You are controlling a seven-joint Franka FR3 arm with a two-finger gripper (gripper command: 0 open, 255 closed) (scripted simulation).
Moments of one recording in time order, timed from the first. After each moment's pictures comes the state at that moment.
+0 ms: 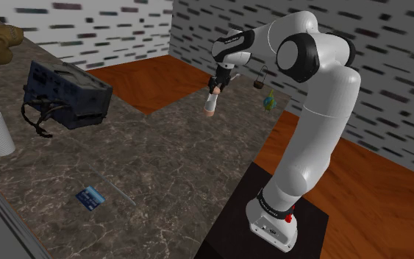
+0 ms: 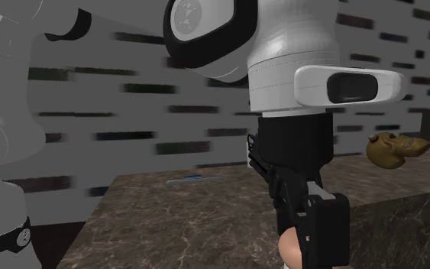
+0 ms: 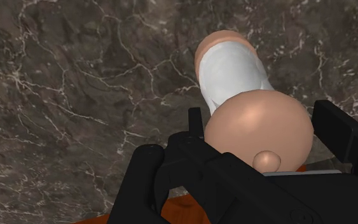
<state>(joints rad) -0.14 0.25 -0.38 -1.88 0.15 2.19 -0.40</state>
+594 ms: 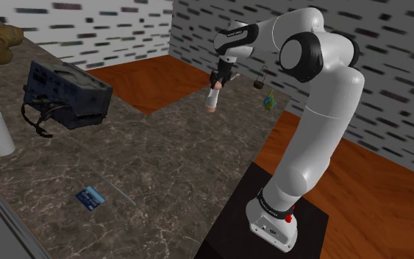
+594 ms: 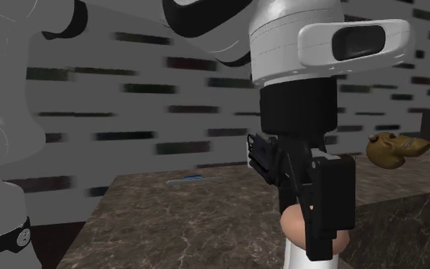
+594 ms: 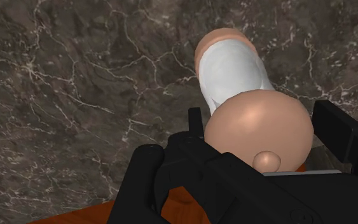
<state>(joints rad) -0.14 0.22 -0.39 -1.83 0.13 2.12 -0.39</state>
